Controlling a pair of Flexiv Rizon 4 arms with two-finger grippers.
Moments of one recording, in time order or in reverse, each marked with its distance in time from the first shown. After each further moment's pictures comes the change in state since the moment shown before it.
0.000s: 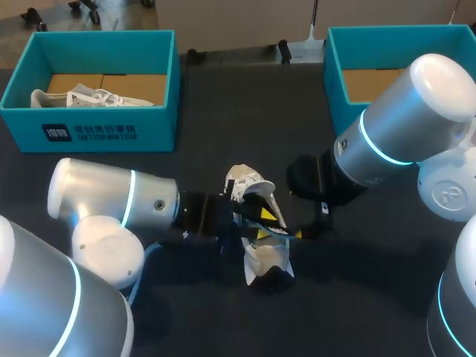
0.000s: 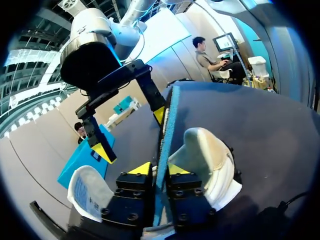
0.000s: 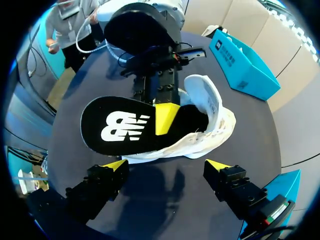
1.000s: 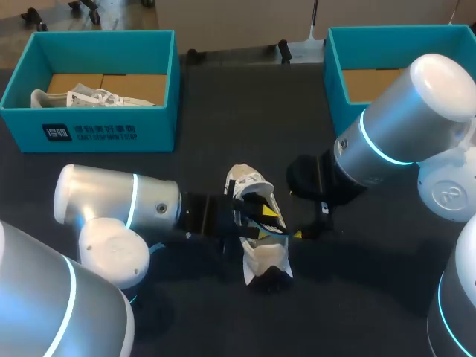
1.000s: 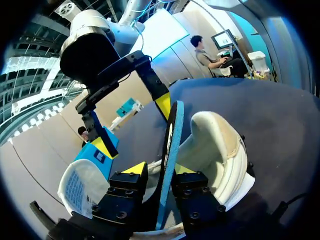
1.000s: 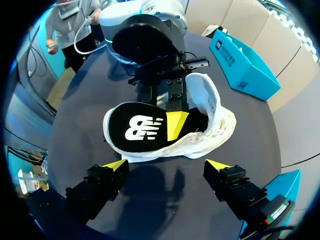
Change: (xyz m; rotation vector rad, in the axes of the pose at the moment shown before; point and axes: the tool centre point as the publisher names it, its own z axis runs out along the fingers) left arm -0.007 0.012 0.010 0.023 -0.037 0.045; right arm 0.000 0.000 0.000 0.000 0.000 0.000
